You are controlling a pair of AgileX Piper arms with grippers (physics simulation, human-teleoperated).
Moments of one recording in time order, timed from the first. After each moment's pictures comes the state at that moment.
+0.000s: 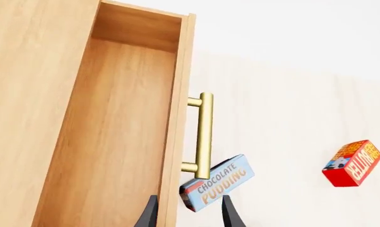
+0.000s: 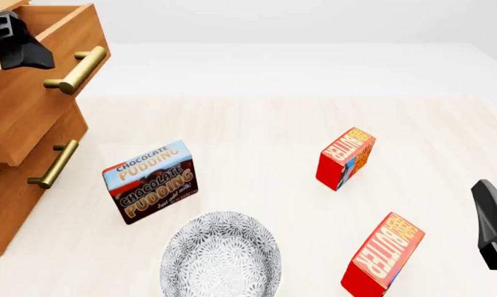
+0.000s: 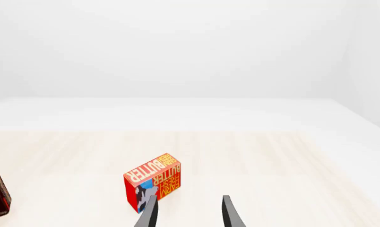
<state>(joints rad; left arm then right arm) -0.07 1.05 -1.16 0.90 -0.23 0.00 0.01 0.00 -0.01 0.00</state>
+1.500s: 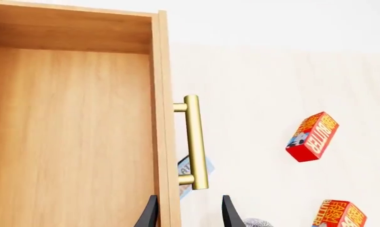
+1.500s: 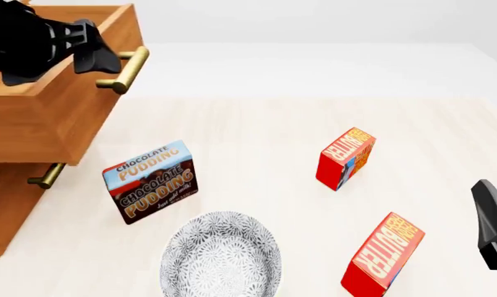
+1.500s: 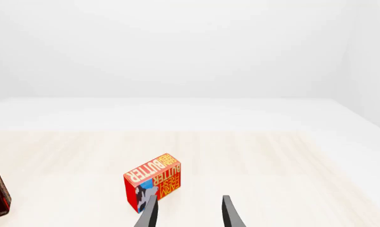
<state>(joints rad) -0.29 1.15 -1.18 0.83 -0.30 0.00 0.01 0.00 -0.01 0.00</state>
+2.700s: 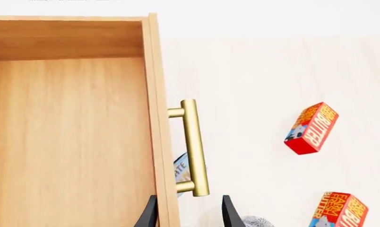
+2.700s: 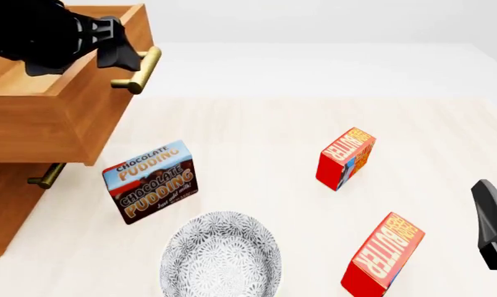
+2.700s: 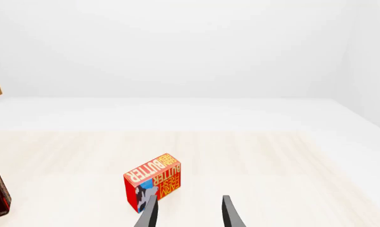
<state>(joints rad) -0.37 1.24 -1.28 0.88 -0.33 0.00 0.01 0.00 -0.01 0.00</state>
